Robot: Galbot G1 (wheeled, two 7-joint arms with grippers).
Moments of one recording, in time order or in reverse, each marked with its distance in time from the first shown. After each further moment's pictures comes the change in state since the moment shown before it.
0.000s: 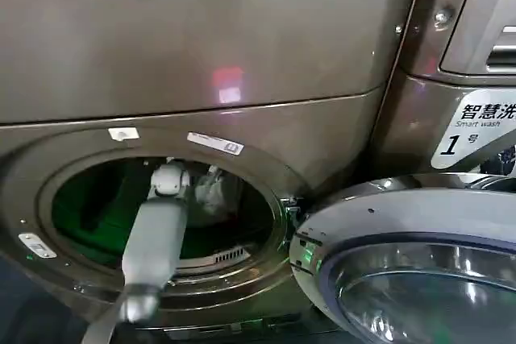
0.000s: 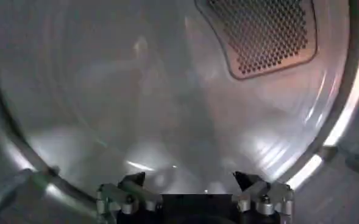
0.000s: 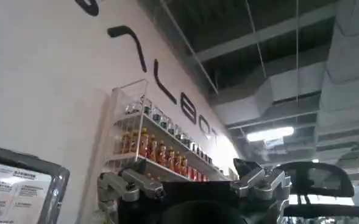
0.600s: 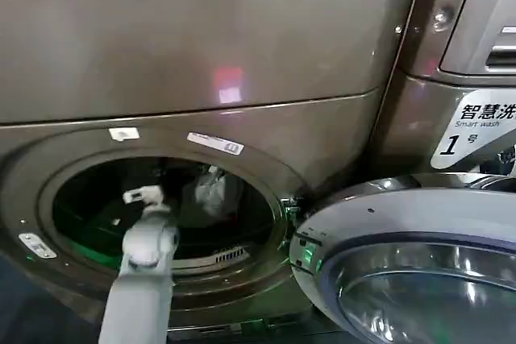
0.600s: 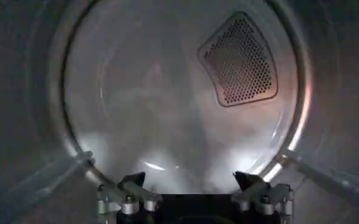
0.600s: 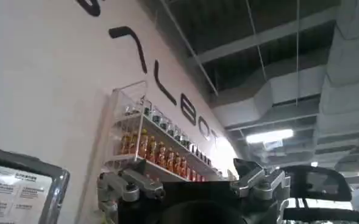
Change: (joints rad) left arm 0.338 -0.069 -0.245 -0.496 -0.113 -0.003 -0.334; right arm -0.001 0.001 -0.005 0.021 0.001 -0.006 0.001
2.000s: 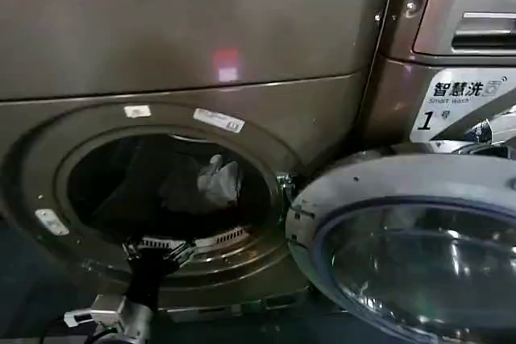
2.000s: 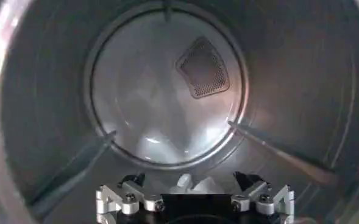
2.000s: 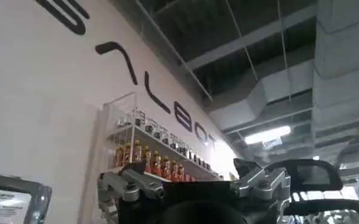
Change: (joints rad) left arm 1.106 -0.055 -0.074 -1.213 0.103 0.088 0.081; right arm 0.003 0.005 -0.044 -0.003 0.024 0.050 0.011
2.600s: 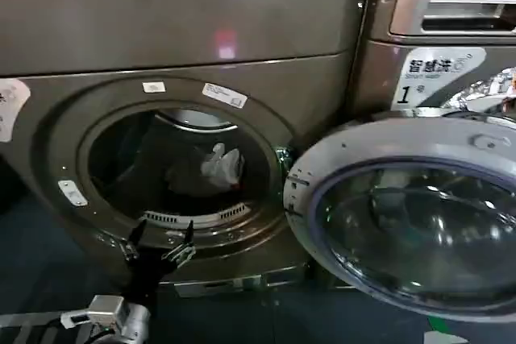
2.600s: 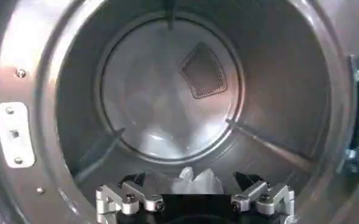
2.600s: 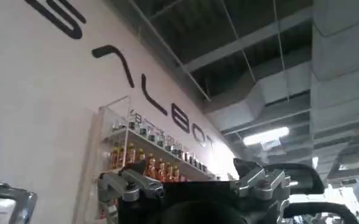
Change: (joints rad) left arm 0.017 -0.002 0.014 -0.016 0.011 0.010 0.007; right arm 0.009 -0.003 -0.012 -0.033 0.031 0.047 0.020
